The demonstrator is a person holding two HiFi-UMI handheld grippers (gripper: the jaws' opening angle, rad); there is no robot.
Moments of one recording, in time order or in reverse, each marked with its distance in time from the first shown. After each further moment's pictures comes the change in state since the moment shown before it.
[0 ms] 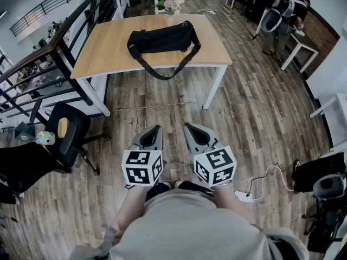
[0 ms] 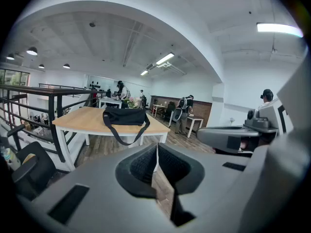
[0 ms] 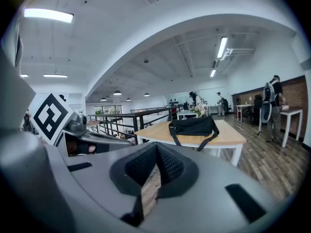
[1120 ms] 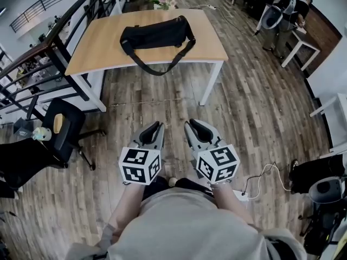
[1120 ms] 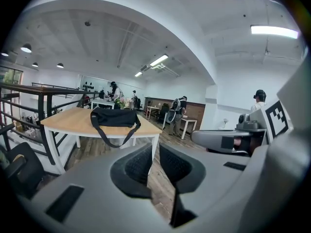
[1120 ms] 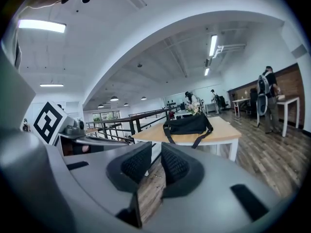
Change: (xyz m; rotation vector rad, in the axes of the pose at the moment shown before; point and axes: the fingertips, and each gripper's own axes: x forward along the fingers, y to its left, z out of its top) left arm 0.030 -0.046 -0.006 0.013 -0.028 -0.077; right arm -0.020 -0.054 -0.016 0.094 -0.032 -0.001
